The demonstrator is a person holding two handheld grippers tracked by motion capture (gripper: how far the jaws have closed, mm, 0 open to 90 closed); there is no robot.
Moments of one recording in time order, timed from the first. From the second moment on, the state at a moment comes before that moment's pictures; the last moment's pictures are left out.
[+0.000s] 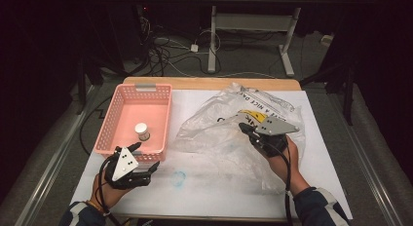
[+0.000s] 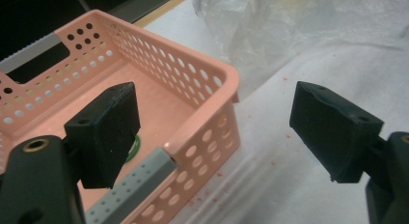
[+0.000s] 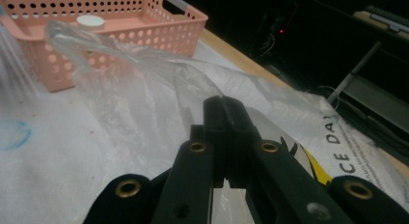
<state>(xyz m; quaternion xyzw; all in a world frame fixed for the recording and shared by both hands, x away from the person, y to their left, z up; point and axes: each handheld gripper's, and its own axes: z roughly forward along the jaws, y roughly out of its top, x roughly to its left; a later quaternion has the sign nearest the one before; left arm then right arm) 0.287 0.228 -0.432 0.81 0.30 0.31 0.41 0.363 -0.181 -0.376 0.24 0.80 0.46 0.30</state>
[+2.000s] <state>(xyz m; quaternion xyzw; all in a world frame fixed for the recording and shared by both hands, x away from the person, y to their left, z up) 0.439 0.261 -0.410 0.88 0.37 0.19 0.22 0.378 -0.173 -0.348 0.24 0.77 0.49 0.33</state>
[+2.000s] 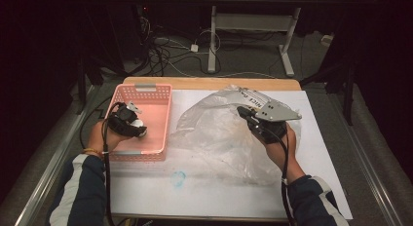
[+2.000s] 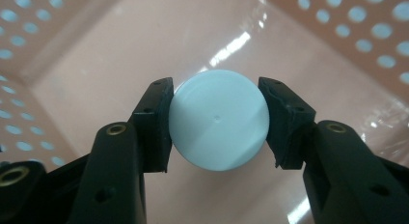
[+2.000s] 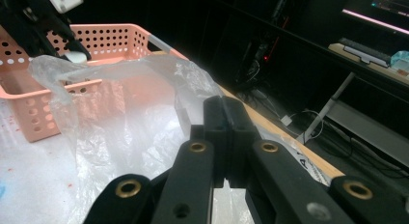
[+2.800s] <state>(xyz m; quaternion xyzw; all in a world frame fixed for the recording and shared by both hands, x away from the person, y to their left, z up) 0.363 0.233 -0.380 0.85 0.30 0.25 0.35 0.402 -0.166 -0.335 0.29 0.74 0.45 0.40</state>
